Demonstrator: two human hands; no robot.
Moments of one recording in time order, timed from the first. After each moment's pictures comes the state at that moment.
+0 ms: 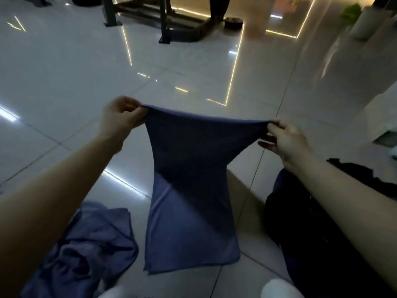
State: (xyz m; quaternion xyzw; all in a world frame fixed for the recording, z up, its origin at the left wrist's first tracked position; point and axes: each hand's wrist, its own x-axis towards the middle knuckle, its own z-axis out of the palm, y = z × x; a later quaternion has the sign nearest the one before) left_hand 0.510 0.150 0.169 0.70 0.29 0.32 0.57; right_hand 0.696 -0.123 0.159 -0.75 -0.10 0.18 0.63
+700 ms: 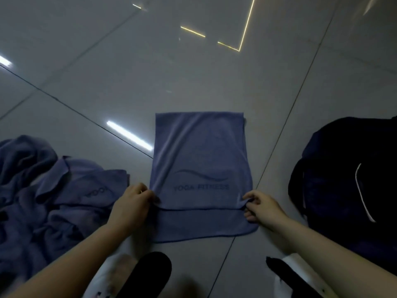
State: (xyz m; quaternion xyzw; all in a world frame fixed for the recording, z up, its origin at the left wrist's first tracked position) left_hand 0.367 0.088 -0.113 0.96 0.24 -0.02 0.16; right_hand 0.597 -0.181 -0.104 -0.82 -0.01 0.45 0.36
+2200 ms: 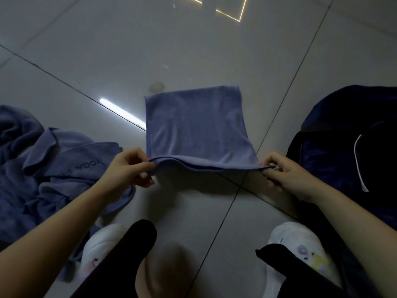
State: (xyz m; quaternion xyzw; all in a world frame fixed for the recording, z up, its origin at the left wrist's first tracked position) left_hand 0.394 0.077 -0.055 0.61 0.41 -0.01 0.68; right_hand 0.629 -0.211 -0.042 -0.80 -0.20 0.45 0.34
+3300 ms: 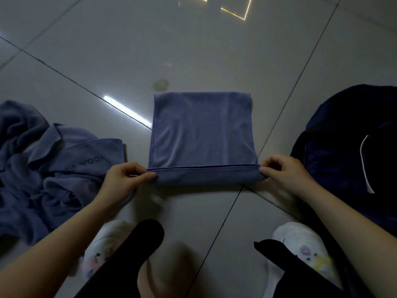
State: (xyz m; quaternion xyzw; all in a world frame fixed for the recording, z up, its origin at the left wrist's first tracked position) left_hand 0.363 0.068 -0.077 0.67 0.41 0.07 0.62; right_hand 0.630 -0.205 -0.062 -0.87 -0.24 0.34 0.26
